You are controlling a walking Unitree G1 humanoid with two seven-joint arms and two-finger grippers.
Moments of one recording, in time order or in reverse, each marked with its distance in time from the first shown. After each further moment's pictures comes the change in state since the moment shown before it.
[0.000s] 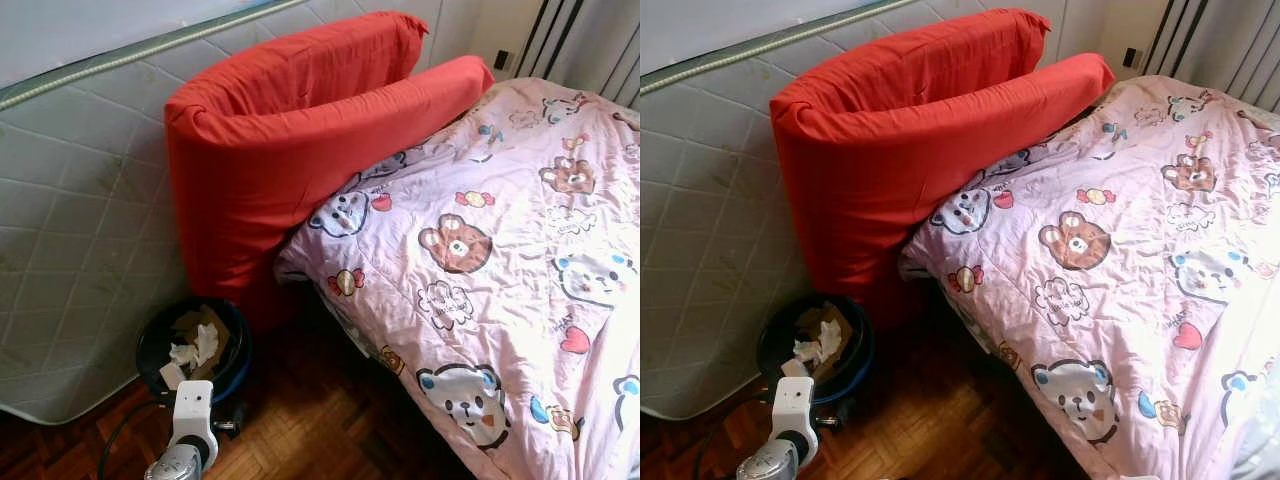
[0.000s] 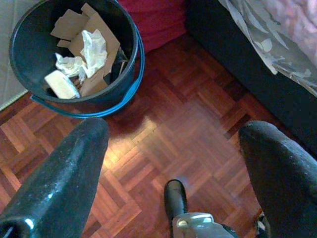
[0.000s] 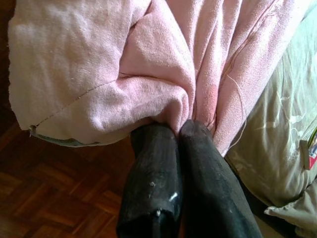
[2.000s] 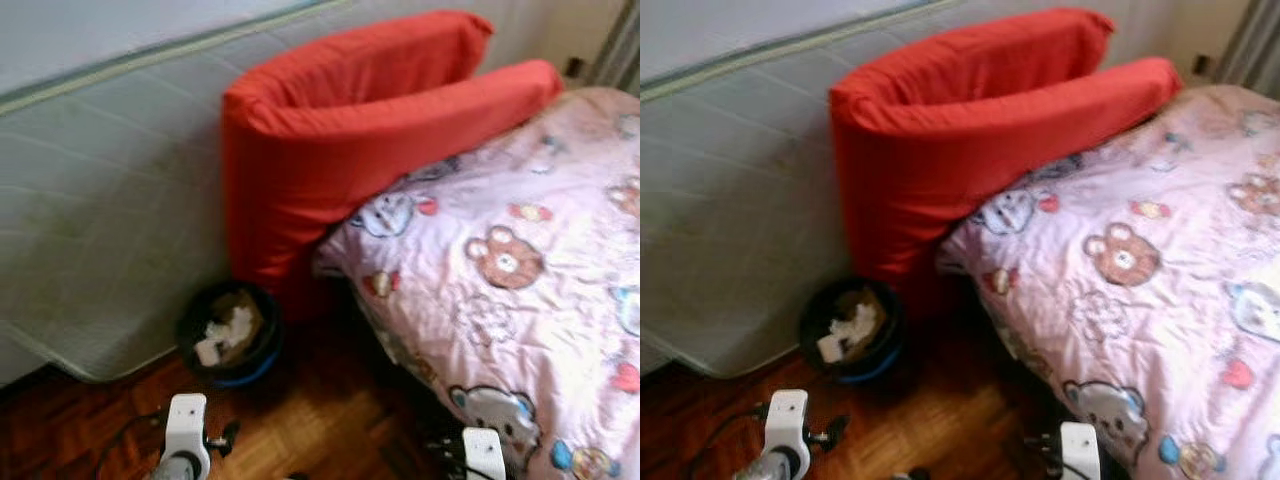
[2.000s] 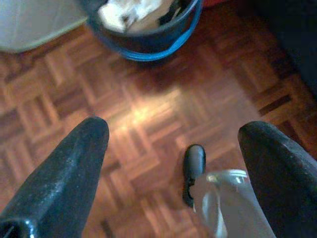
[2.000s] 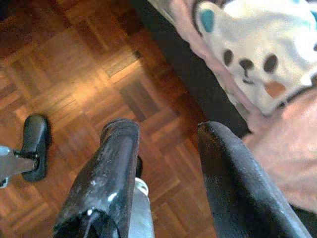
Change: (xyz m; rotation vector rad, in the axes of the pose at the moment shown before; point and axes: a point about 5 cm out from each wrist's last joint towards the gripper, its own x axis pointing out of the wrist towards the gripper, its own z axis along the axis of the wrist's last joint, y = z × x) left arm -0.008 0.010 -0.023 -0.017 0.137 0.036; right arm -0.032 0.069 0.071 0.238 -0.341 0.425
